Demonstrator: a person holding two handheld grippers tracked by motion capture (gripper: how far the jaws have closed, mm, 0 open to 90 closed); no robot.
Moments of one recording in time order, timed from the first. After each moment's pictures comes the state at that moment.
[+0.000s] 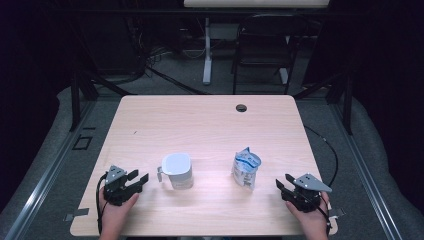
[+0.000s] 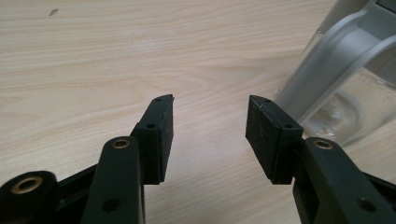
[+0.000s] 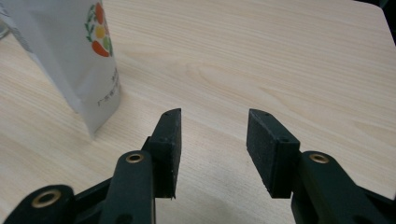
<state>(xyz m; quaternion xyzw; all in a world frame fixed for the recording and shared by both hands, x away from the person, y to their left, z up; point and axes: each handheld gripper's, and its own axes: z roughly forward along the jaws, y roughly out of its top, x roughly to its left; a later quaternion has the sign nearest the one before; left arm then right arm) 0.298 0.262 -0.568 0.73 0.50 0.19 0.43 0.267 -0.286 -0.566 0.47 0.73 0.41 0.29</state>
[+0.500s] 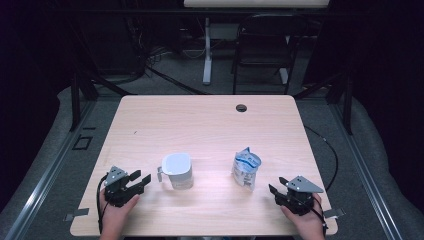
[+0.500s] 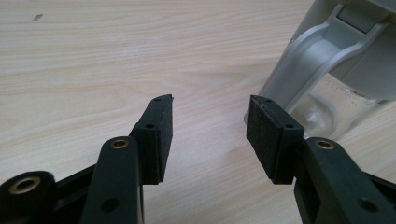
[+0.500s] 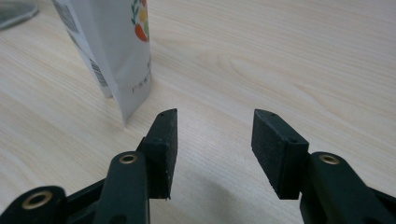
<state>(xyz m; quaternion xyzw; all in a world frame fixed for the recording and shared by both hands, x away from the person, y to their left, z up) 0.291 0.261 -0.566 0.72 0.50 0.19 0.45 0.262 -0.269 -0.568 0.44 0.76 0.40 0.27</state>
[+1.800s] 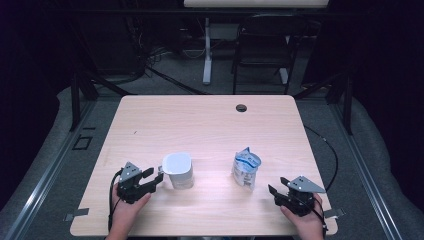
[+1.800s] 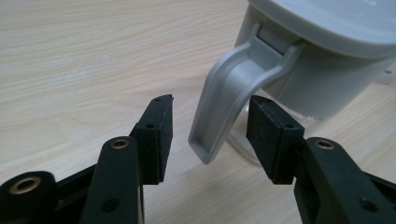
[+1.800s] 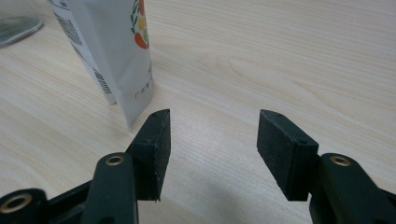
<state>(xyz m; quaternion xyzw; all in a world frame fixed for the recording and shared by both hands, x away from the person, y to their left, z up) 0.304 0.221 -0.554 0.75 0.44 0.18 0.45 0.260 -0.270 -0.566 0.46 0.75 0.41 0.26</state>
